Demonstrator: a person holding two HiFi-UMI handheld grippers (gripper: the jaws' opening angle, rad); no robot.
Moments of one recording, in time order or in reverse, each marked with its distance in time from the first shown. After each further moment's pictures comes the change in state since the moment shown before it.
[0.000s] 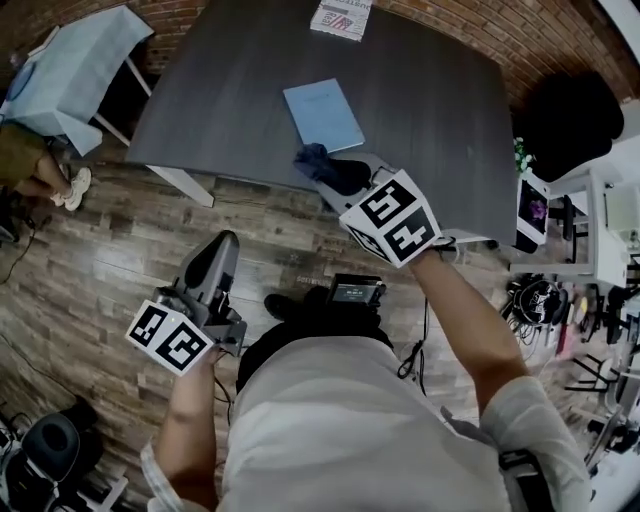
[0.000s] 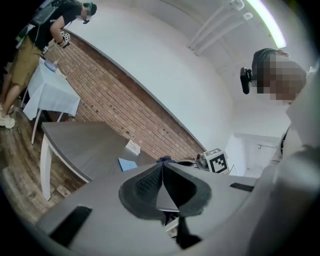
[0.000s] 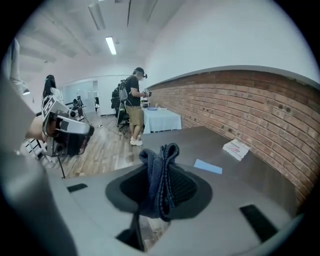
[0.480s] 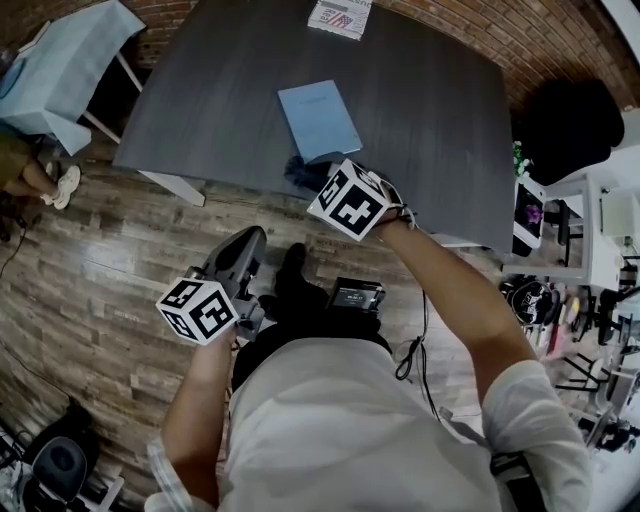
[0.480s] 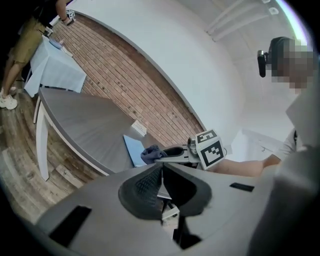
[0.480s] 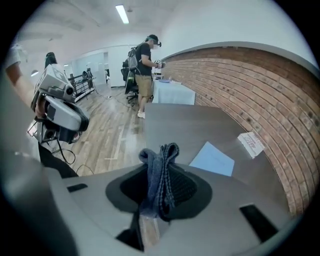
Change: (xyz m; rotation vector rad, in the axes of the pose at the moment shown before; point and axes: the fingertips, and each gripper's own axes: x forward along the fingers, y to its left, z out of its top) left arm 0.064 0.051 -0.071 -0.106 0.161 0.028; right arm 0.095 -0.017 -0.063 -0.184 0.288 0.092
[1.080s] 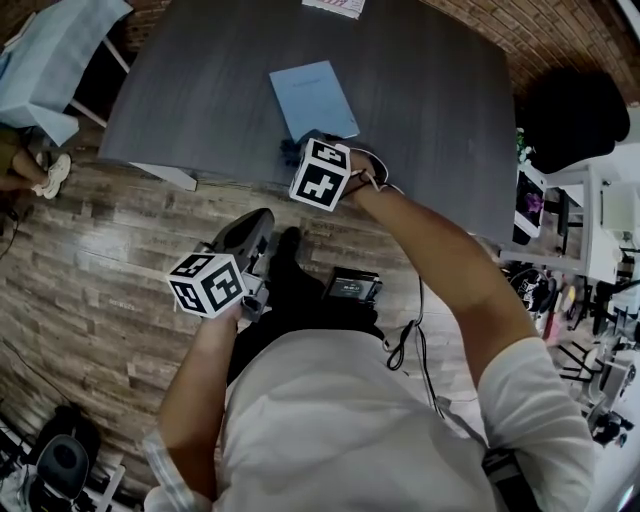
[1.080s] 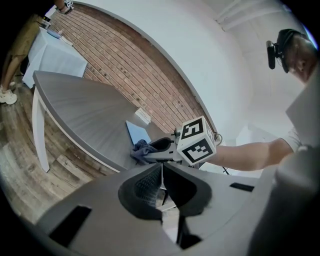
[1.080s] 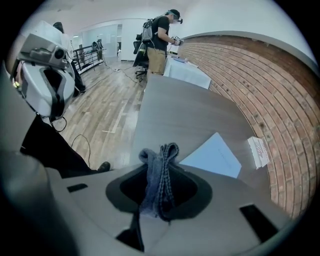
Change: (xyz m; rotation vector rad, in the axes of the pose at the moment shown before) left arm 0.047 0.023 -0.030 -0.032 0.114 0.032; right arm 0.070 -0.026 -0.035 -0.221 0.205 -0.002
